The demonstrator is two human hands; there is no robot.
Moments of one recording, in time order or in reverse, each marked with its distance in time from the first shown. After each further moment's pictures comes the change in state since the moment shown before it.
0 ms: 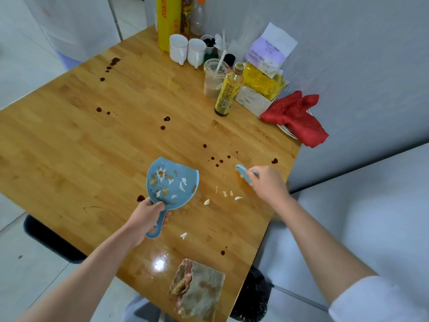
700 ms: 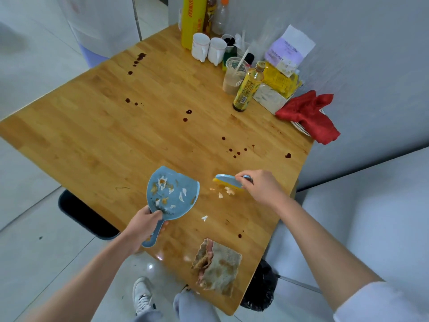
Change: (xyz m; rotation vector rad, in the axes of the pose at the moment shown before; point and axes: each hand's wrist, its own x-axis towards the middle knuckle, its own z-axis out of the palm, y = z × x) left_hand -0.048 -0.058 -0.063 0.056 -0.004 -0.027; right_hand -0.055 -0.060 0.025 0.015 -0.149 -0.200
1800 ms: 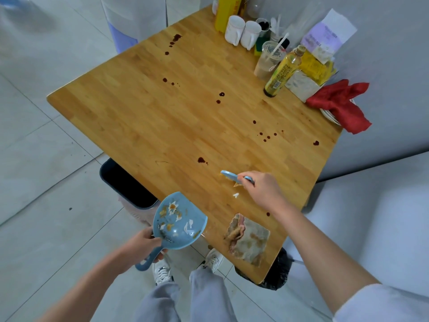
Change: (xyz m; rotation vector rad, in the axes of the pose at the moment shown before) left_hand -0.044 -0.138 -0.081 0.081 -0.185 -0.120; right_hand -0.036 -0.065 0.089 0.006 0.060 -0.062
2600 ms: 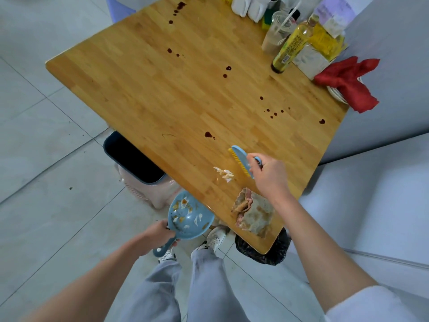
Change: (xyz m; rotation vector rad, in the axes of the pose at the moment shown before) left_hand 0.034 -0.065 0.029 0.185 -0.137 -0.024; right_hand -0.046 -0.031 0.027 0.126 0.254 0.102
